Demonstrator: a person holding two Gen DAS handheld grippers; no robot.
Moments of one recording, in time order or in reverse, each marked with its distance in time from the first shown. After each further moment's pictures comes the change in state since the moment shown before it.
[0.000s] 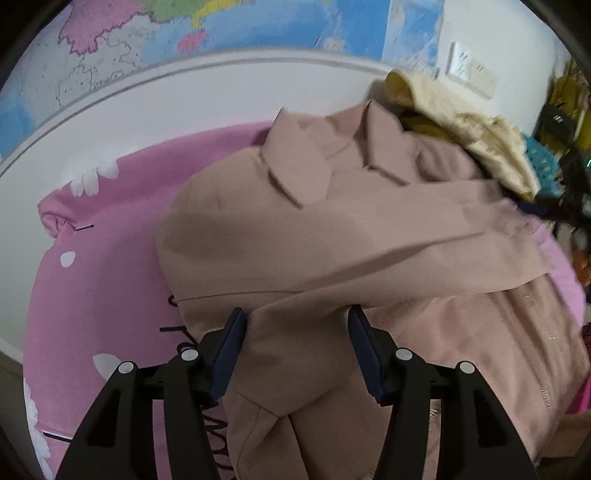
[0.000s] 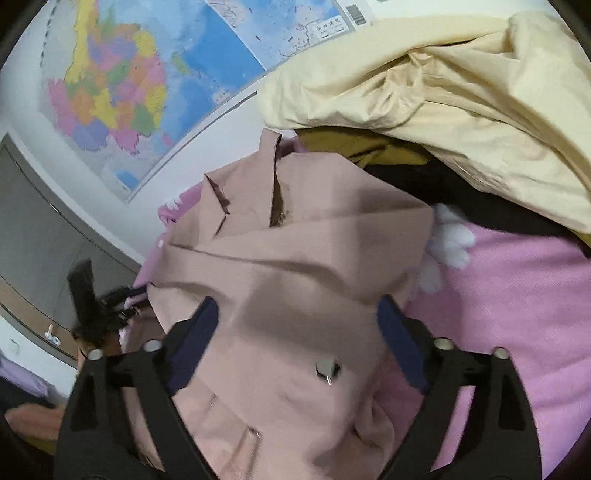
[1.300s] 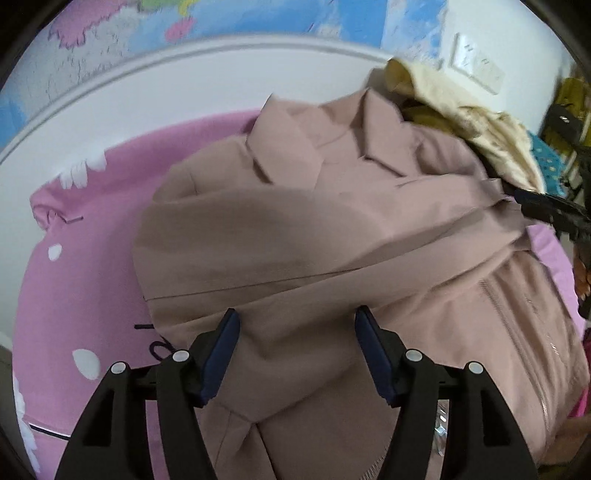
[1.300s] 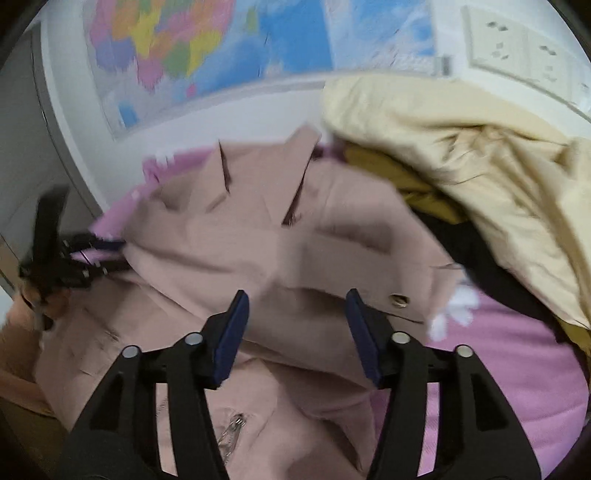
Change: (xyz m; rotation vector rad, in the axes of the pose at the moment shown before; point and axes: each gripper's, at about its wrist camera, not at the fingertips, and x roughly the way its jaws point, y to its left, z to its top) left arm 0.027 -0.016 0.003 -0.020 0.061 0.042; right arm 0.041 0.062 0.004 -0.350 0.008 -0.218
